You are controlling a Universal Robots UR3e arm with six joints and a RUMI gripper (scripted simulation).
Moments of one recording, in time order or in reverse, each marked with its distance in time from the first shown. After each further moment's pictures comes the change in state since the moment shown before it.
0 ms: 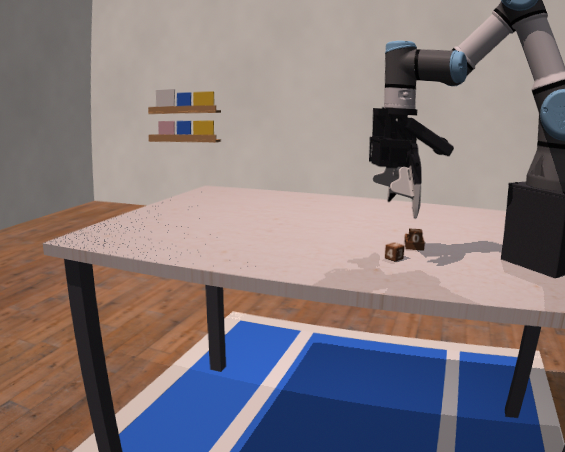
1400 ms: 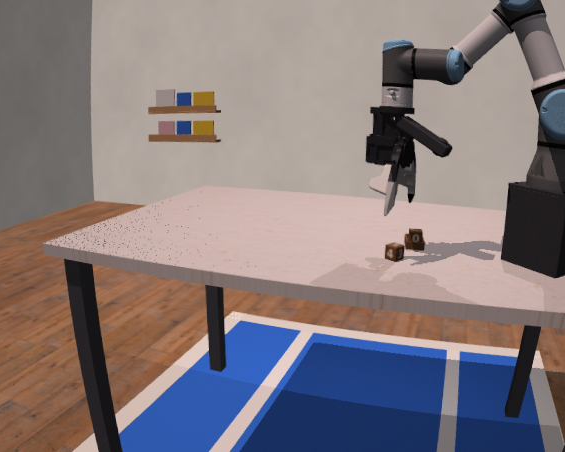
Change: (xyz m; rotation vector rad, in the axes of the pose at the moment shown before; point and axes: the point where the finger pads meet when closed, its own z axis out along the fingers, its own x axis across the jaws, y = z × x) arm 0.004 0.007 -0.002 0.000 0.000 0.675
